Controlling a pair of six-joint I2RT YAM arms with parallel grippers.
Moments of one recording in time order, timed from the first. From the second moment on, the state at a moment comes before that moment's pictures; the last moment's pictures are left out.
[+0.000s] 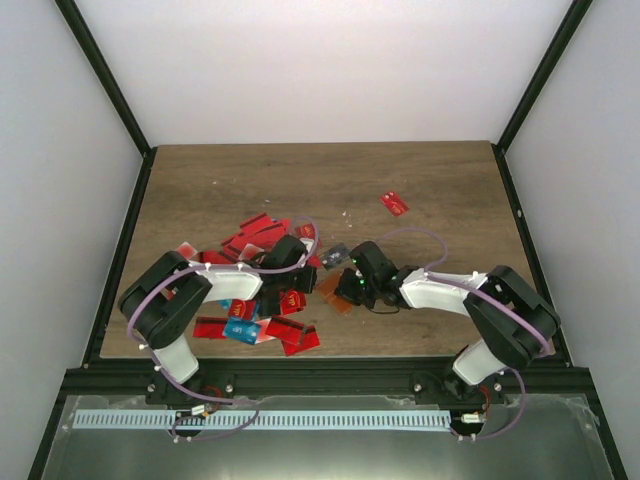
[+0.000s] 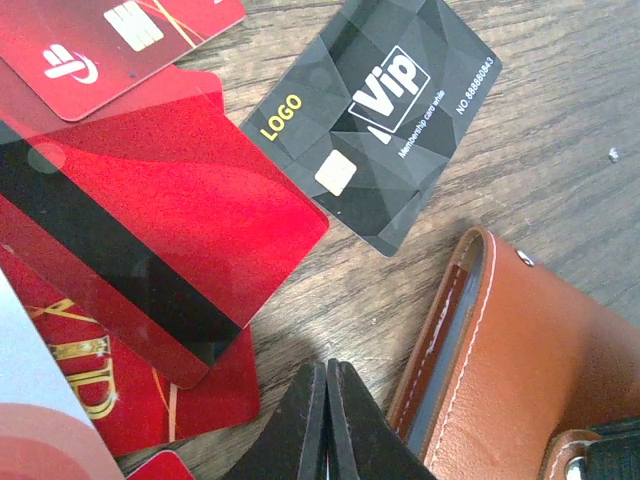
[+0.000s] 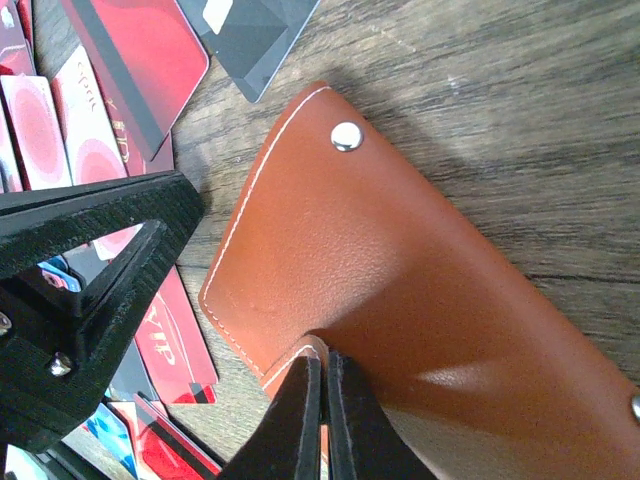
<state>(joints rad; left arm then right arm) -0.73 1.72 0.74 0.08 0.12 -0.48 0.75 1.54 0.64 -0.08 -0.23 1.06</state>
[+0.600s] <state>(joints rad) -0.73 1.50 0.68 -0.01 0.22 -0.45 0.78 1.51 0.56 0.06 -0.23 1.22</state>
